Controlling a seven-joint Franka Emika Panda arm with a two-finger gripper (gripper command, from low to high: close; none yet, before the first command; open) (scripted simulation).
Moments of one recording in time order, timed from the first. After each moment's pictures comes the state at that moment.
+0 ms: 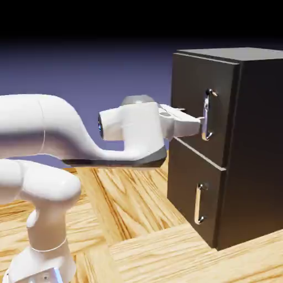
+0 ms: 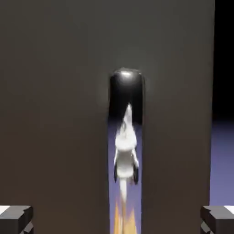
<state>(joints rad) 0.76 -1.05 -0.92 -2.59 -2.84 2.84 2.87</state>
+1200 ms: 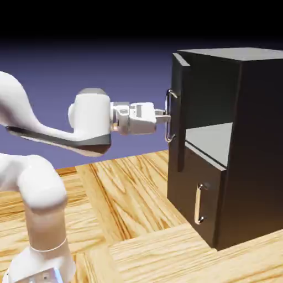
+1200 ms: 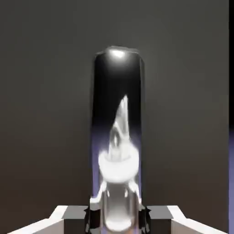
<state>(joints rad) 0.05 -1.07 -0.02 -2.90 -2.07 2.62 2.90</state>
